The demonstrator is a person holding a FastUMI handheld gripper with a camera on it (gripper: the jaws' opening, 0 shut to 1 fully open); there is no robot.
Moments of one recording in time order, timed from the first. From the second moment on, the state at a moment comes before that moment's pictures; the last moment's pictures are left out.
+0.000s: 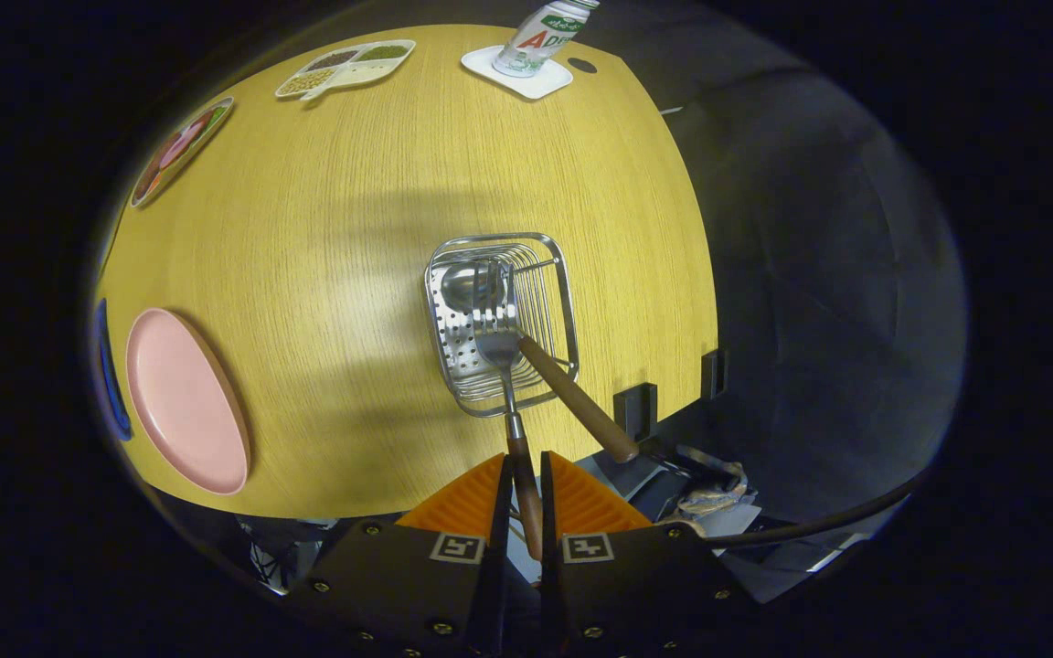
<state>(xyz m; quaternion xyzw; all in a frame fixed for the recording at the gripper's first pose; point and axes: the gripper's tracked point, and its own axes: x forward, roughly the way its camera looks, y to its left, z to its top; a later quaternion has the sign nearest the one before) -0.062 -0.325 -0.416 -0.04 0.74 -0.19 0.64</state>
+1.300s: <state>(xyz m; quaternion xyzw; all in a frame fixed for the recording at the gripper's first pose) -0.033 -0.295 -0.371 -0.08 0.68 -0.19 0.70</state>
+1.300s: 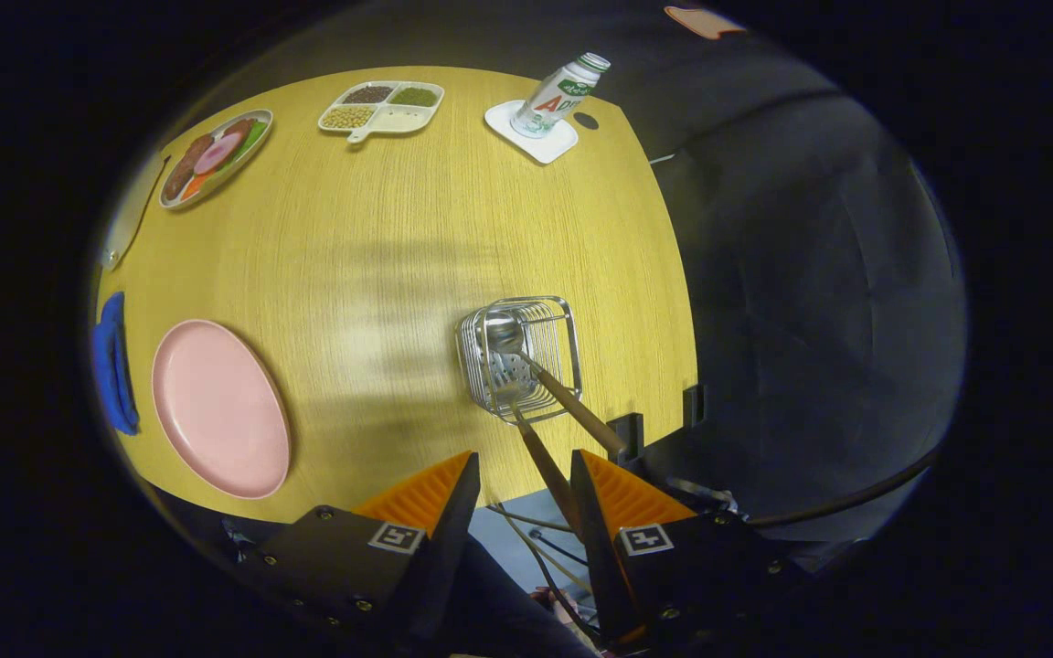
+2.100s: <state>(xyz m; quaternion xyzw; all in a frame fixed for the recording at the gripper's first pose) 0.042 -0.273 -0.248 -0.10 0.42 -0.27 0.86</state>
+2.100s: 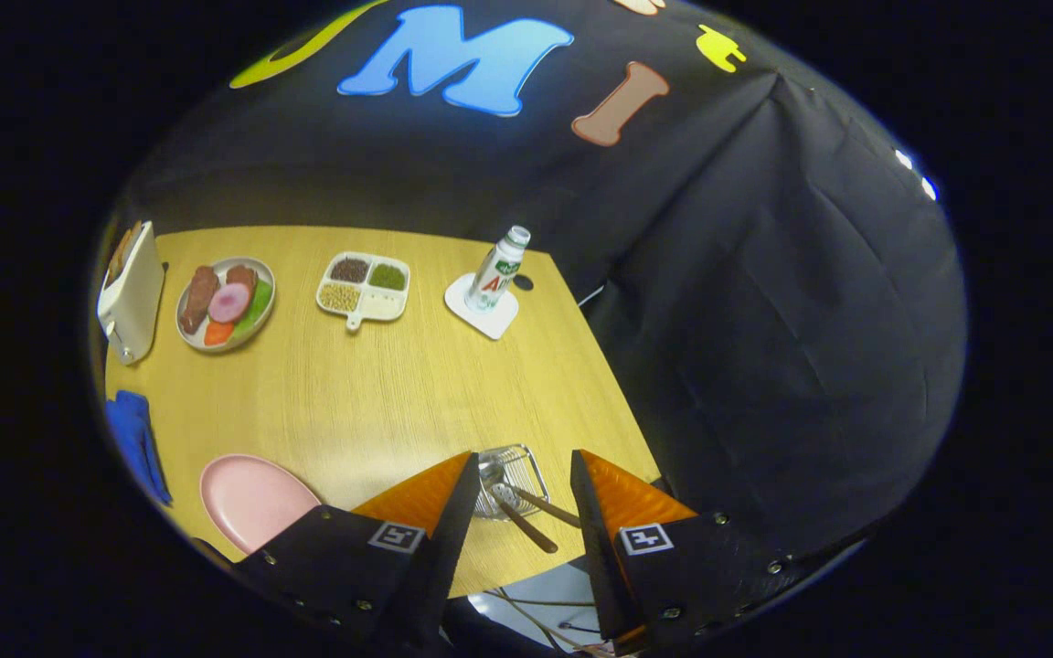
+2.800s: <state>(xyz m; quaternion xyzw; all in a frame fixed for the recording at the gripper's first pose) 0.072 -0.146 -0.044 -0.03 0.02 -0.16 0.99</state>
